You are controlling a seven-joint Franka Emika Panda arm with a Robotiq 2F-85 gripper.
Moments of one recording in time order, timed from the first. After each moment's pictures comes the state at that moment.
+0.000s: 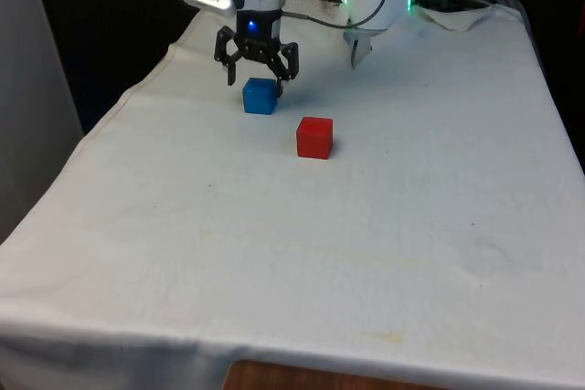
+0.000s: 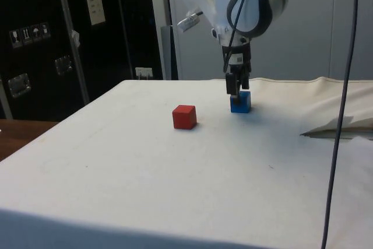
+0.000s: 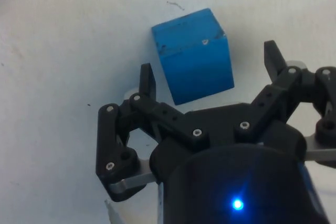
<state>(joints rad) 0.06 0.27 -0.46 -2.55 -0.12 2.84 -0.15</state>
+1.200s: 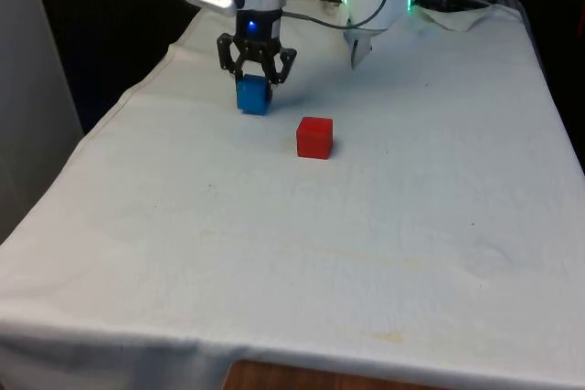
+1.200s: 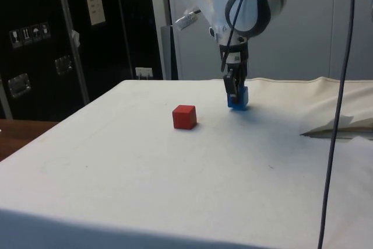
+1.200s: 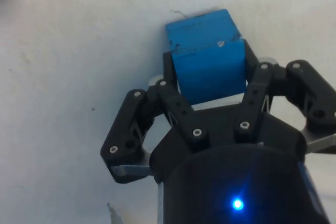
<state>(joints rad) 0.07 0.27 -0.46 -2.54 -0.12 2.84 -0.15</state>
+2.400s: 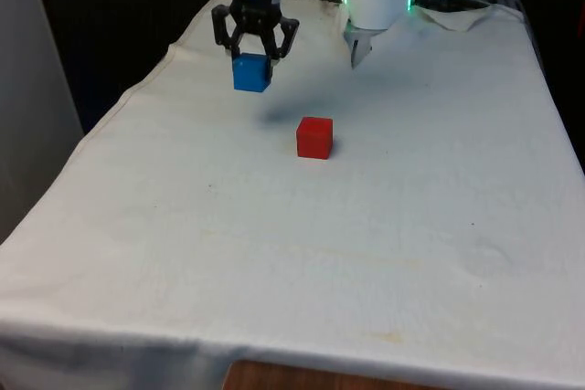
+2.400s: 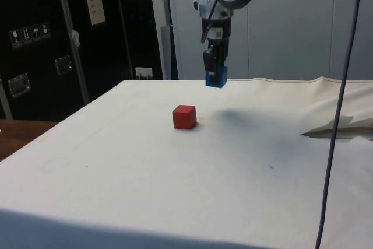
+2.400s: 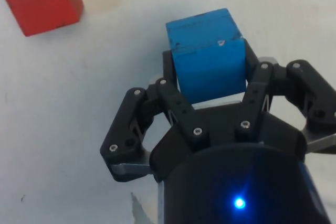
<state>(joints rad) 0.08 0.14 -0.43 -2.47 -0.13 2.74 -0.14</state>
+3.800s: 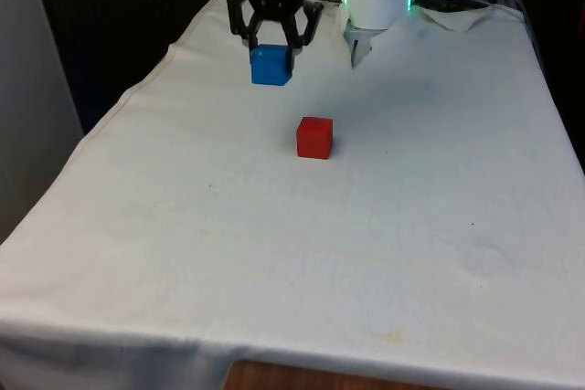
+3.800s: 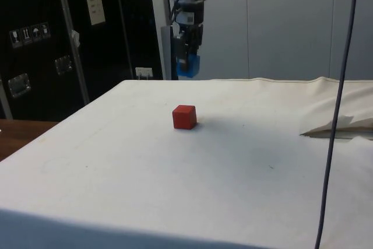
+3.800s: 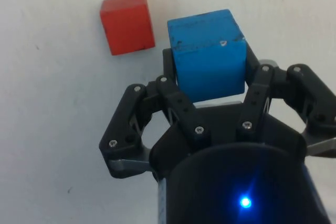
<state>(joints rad) 0.09 0.12 -0.33 -2.33 -0.07 2.62 -0.08</state>
